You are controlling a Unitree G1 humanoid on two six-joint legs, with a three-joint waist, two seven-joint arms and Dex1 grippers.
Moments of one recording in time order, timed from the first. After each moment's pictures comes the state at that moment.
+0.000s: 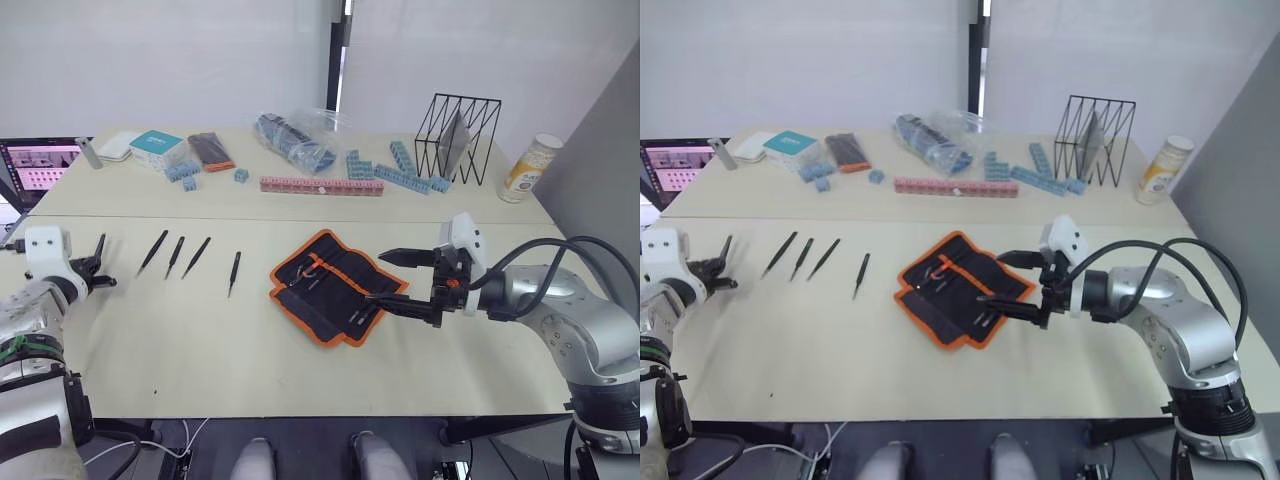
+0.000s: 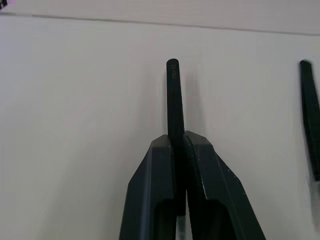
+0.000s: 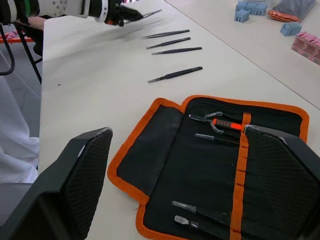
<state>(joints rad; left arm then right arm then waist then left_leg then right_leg) -0.73 0.84 0.36 1.00 -0.22 0.15 -0.56 -0.43 -0.72 -0.03 -0.37 0.64 0.73 0.96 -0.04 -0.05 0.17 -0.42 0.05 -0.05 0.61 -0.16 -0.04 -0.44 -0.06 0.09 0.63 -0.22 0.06</state>
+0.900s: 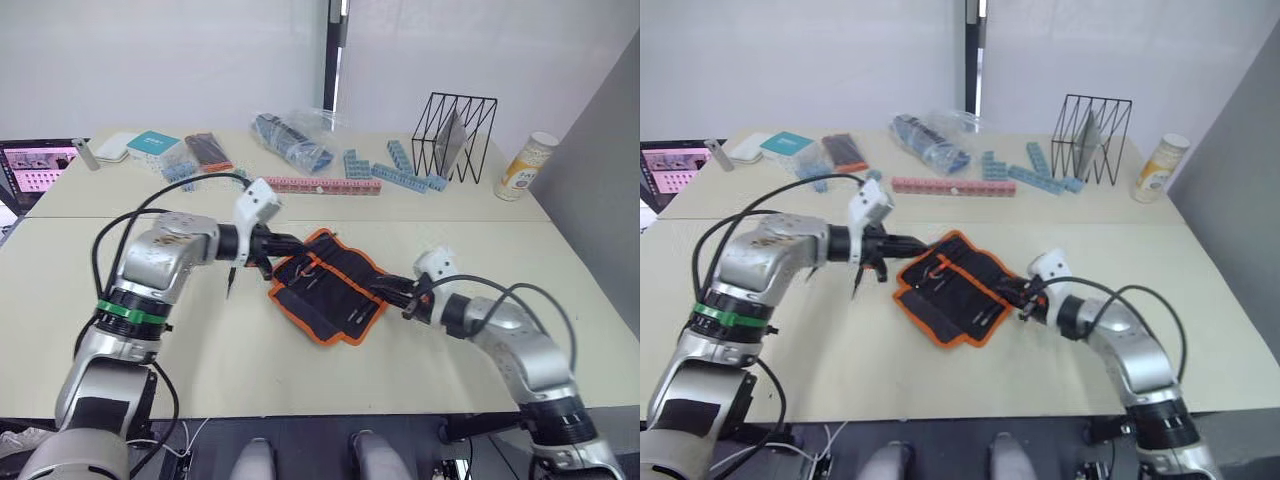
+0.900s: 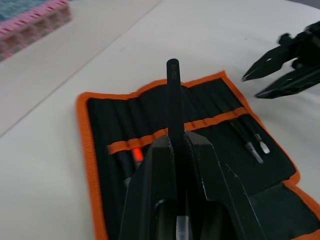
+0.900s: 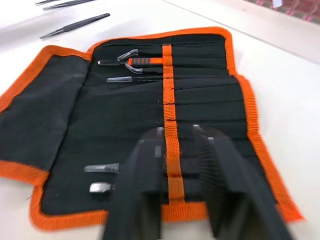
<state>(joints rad) -0.85 0.57 -0.20 0.10 -0.35 0.82 -0.98 -0.36 -0.49 0.09 -0.07 0.31 0.44 0.71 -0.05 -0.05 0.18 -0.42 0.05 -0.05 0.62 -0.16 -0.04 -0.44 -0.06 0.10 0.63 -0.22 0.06</state>
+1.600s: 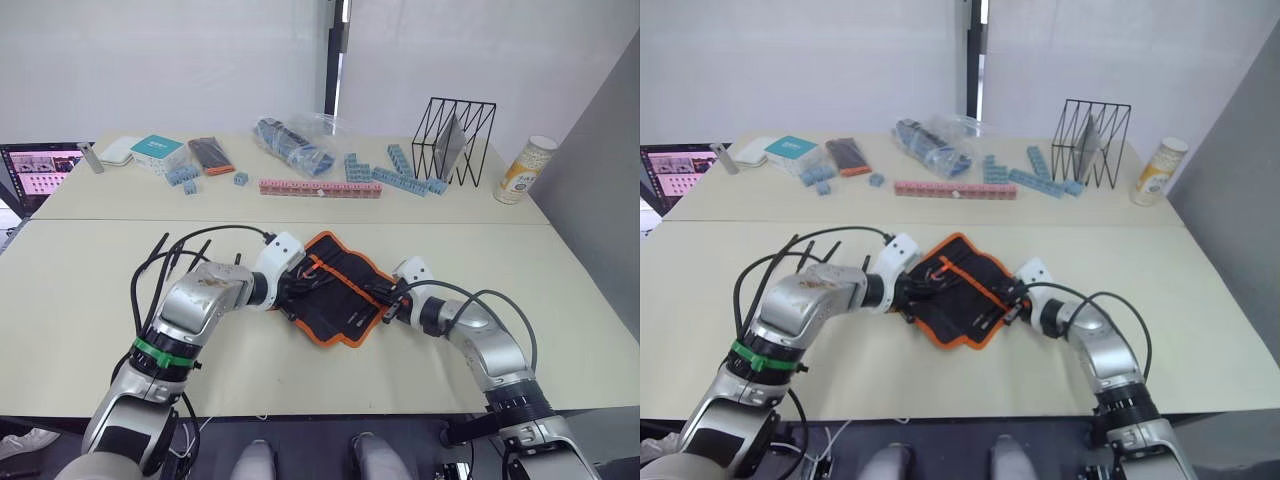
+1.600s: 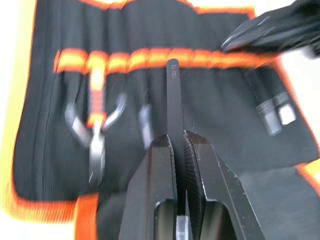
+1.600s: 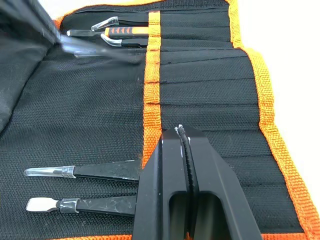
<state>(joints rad) -0.64 0.48 -0.23 -0.08 -0.30 1.06 -0.66 -0.41 -0.42 0.13 0.17 0.21 0.31 0.72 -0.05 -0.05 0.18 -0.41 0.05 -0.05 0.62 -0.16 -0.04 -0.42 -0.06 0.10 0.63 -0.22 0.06</state>
